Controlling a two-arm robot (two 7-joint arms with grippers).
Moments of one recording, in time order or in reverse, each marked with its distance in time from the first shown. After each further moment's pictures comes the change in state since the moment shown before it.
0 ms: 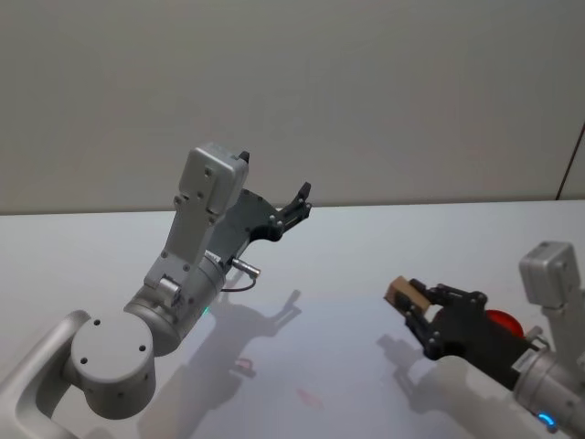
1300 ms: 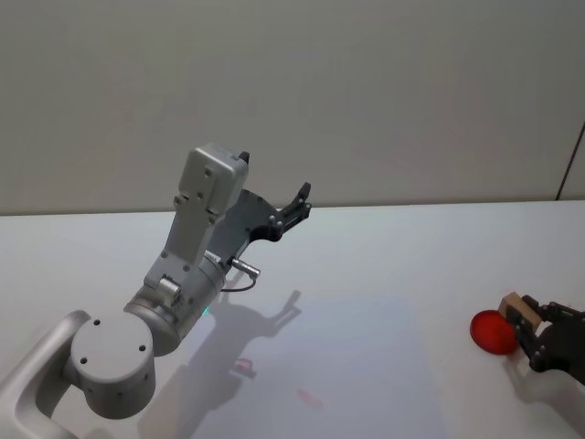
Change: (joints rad) left arm 0.000 0.000 0.000 0.000 0.000 0.000 0.000; right arm -0.077 0.146 0.122 0.080 0.035 -0.073 -0.090
